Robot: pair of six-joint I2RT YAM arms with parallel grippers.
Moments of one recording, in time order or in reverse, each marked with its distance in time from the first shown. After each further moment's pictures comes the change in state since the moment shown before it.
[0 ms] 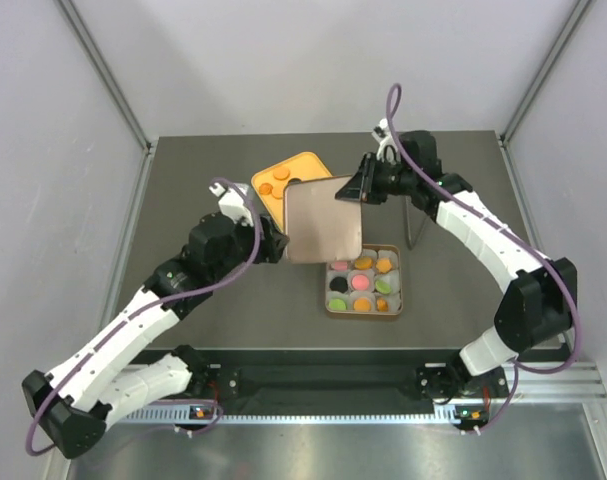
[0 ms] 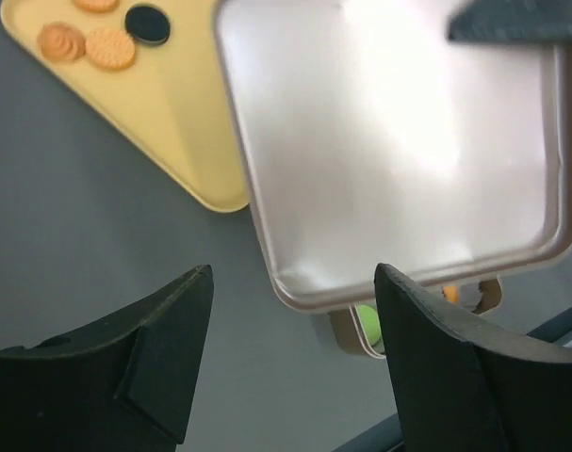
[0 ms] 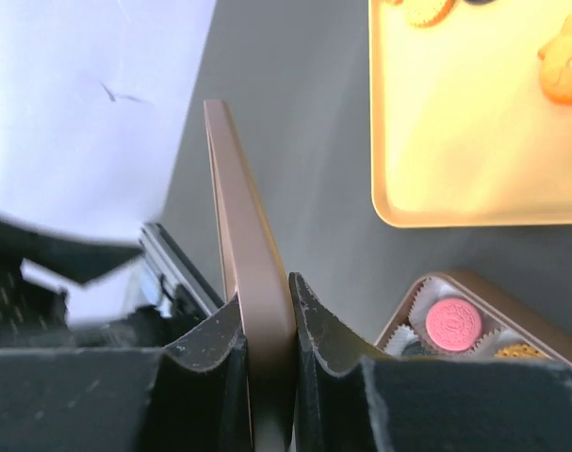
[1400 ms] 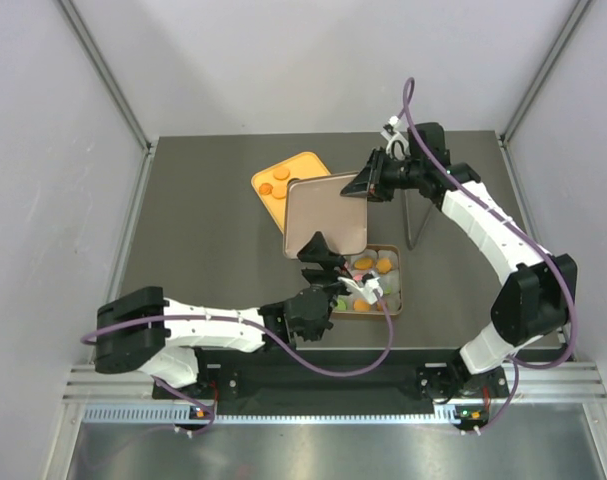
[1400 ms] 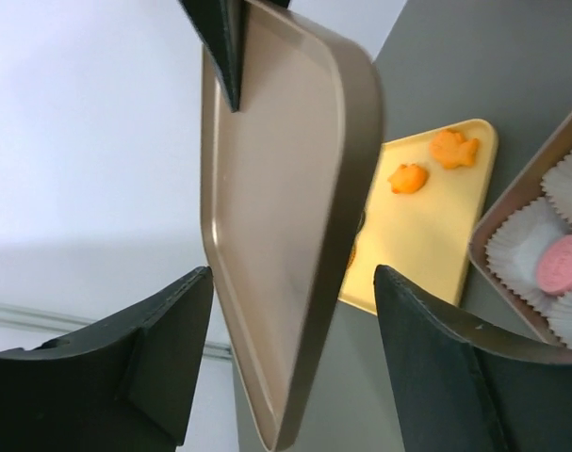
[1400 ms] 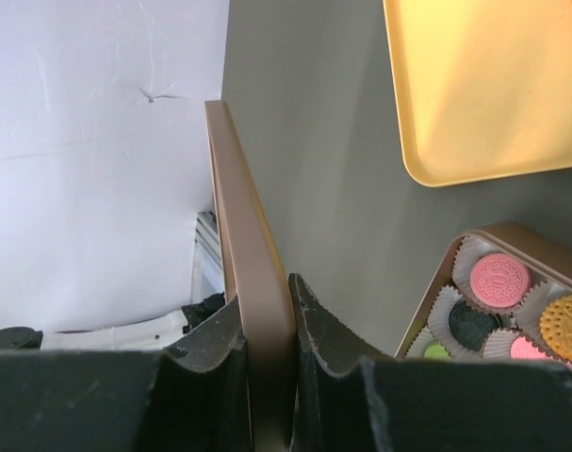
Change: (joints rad) left arm -0.718 0.528 -0.167 1.081 -0.864 1.456; right arm -0.077 0.045 0.103 -0.138 -0.110 0.133
